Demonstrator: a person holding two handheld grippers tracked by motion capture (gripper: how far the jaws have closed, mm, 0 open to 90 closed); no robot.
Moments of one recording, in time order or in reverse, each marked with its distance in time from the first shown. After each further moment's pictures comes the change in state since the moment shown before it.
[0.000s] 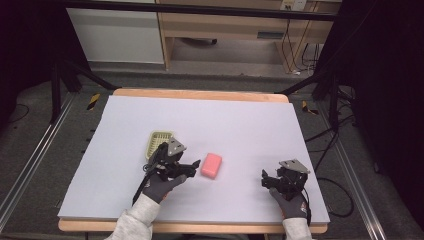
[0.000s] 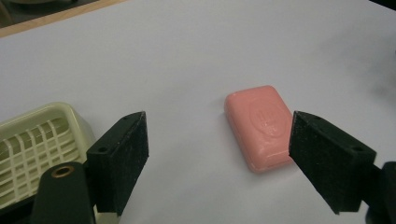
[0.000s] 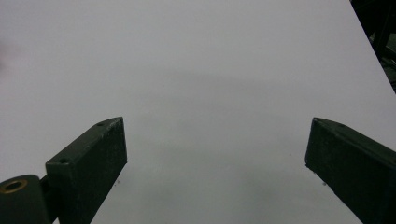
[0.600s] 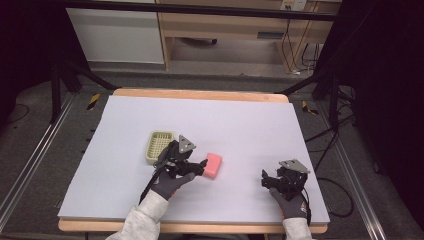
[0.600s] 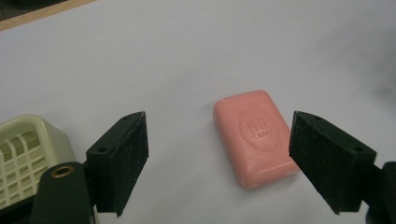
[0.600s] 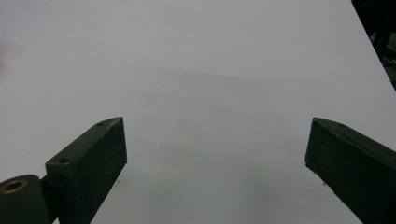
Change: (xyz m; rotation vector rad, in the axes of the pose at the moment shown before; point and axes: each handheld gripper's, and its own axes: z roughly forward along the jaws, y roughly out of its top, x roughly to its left) left arm -0.012 0.010 0.020 0.039 -0.003 0.018; right arm 0.000 0.000 0.000 0.001 0.002 -0.001
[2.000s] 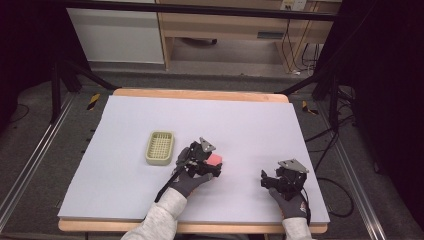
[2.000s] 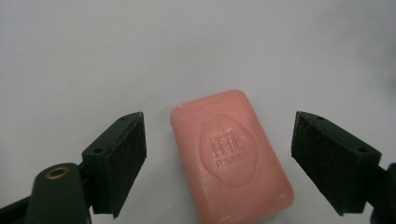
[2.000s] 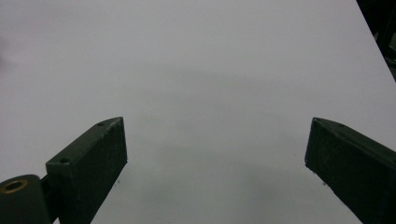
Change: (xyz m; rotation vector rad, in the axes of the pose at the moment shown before) left arm -0.029 0.007 0.051 0.112 -0.010 0.017; right arm 0.002 0.000 0.001 0.011 0.009 -0.003
